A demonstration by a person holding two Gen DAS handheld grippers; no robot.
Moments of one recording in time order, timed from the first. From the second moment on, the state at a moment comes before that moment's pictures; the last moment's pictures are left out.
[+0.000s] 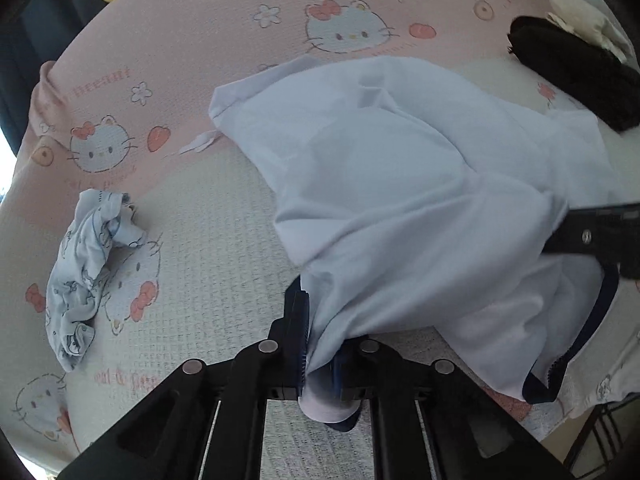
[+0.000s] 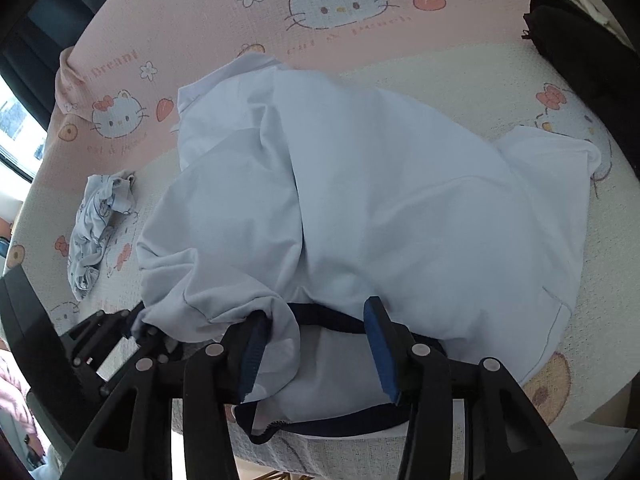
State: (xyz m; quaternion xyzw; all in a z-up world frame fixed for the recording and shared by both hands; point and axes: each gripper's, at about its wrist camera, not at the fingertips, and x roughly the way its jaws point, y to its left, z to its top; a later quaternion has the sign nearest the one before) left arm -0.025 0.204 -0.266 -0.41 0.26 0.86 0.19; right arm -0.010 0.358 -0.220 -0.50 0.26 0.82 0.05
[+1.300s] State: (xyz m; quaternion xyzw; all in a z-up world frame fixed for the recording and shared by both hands) left arm -0.141 0.028 -0.251 -0.45 0.13 0.88 0.11; right arm -0.047 0.130 -0.239 -0.57 0.10 0.81 -0.10
